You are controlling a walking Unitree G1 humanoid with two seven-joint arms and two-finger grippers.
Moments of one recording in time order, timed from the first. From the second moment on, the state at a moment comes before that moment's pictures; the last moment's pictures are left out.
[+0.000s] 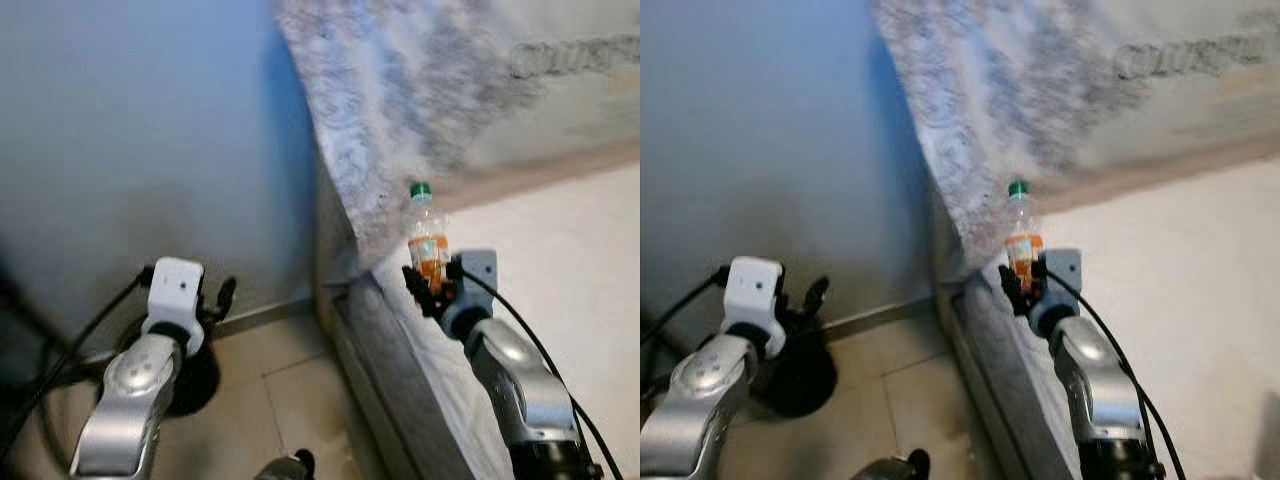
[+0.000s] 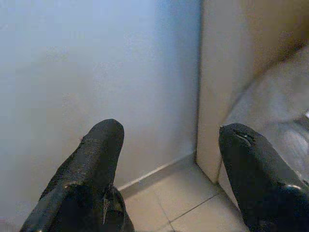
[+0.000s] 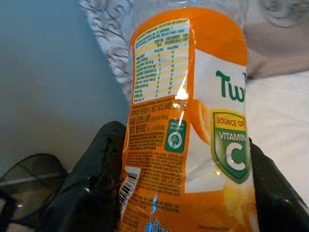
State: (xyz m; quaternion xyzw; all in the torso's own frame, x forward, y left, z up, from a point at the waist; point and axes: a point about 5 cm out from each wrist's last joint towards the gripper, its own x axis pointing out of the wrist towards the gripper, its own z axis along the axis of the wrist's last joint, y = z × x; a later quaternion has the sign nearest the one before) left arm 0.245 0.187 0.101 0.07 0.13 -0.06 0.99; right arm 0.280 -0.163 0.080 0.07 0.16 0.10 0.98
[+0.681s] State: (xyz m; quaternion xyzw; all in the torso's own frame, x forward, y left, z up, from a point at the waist) left arm 0.255 0.192 0.106 0.08 0.12 -0.05 0.99; right arm 0.284 -0.147 0.065 0.07 0.20 0.11 0.97
